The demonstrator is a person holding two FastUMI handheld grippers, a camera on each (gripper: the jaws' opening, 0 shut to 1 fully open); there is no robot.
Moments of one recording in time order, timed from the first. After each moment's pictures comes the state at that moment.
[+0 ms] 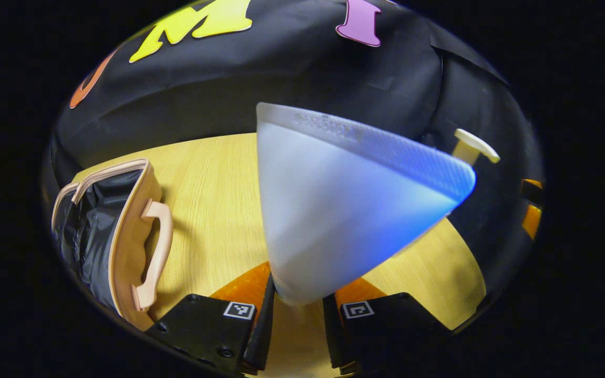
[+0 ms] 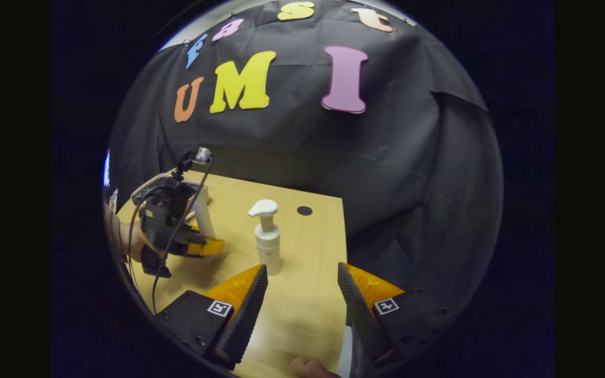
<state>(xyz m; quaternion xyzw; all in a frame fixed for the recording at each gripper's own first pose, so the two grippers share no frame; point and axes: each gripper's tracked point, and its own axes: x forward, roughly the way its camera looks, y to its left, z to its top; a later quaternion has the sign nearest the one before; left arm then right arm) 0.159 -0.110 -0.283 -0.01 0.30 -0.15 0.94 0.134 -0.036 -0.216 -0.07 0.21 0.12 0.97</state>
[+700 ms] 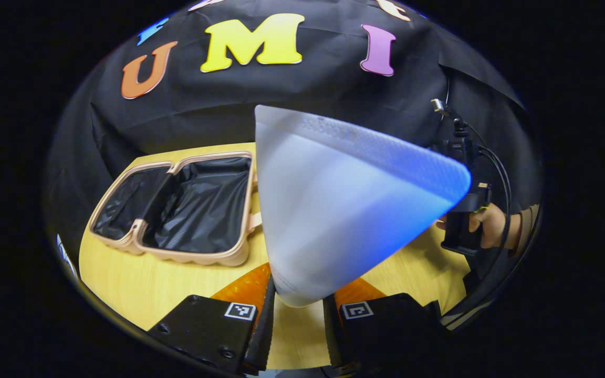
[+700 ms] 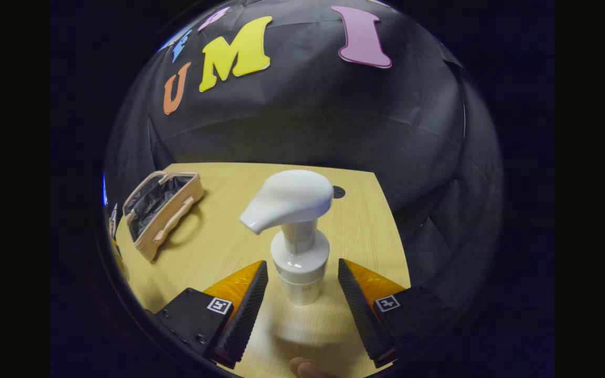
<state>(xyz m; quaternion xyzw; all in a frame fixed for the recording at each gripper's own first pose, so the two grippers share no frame) -0.026 0.004 -0.219 -0.04 0.30 -0.04 0.95 0.233 0.042 -0.308 -0.03 0.28 0.13 0.95</state>
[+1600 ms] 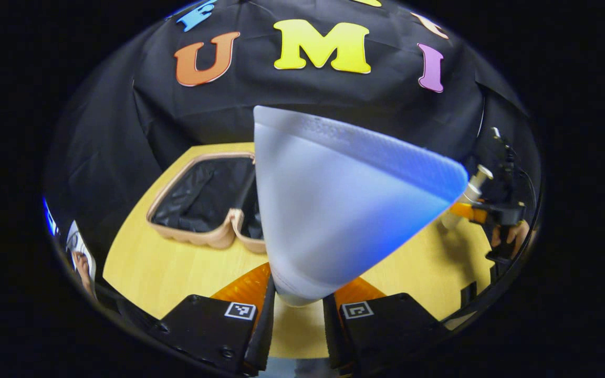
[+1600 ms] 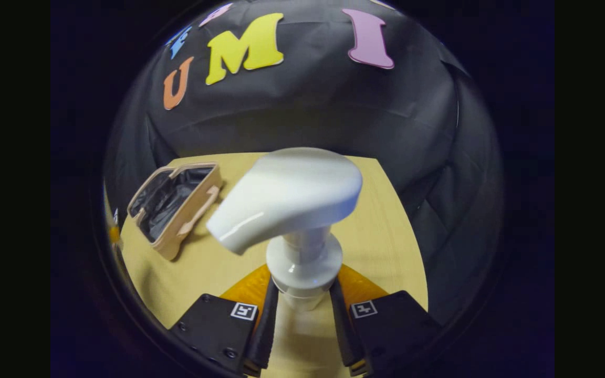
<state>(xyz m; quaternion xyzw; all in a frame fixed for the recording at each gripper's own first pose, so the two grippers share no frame) -0.002 0.176 -0.211 -0.03 0.28 0.03 0.96 0.127 0.100 -0.289 -0.02 0.31 0.11 0.94</state>
